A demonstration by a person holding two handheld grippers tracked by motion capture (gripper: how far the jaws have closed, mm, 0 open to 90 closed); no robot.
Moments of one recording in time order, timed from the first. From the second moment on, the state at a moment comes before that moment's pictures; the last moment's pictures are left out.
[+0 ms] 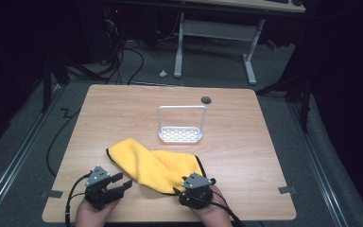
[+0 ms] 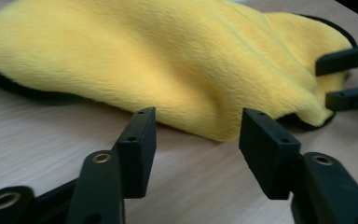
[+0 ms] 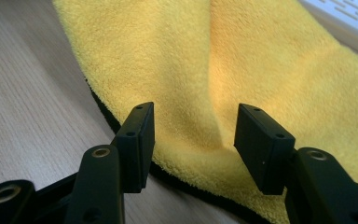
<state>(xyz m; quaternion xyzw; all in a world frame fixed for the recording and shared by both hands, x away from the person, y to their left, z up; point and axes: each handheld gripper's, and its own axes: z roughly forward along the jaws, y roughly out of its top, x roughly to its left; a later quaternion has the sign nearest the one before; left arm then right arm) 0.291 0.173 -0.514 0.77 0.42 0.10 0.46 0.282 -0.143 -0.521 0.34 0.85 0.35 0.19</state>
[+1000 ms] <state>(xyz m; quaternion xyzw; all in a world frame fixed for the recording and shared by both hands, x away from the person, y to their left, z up) 0.255 0.224 -0.520 0.81 0.44 0.14 0.36 0.304 -0.158 -0.503 0.39 0.81 0.40 0.19</state>
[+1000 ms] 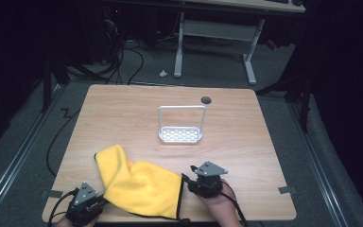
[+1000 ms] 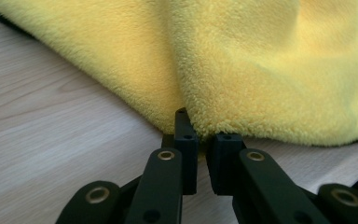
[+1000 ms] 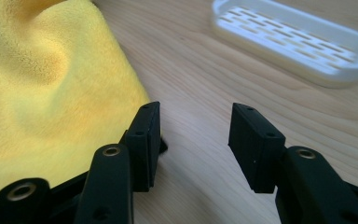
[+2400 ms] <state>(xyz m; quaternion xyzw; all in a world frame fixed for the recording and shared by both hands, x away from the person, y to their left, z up) 0.277 0.215 -0.520 0.81 0.43 0.15 0.37 0.319 -0.184 -0.496 0.41 0.80 0.39 0.22</state>
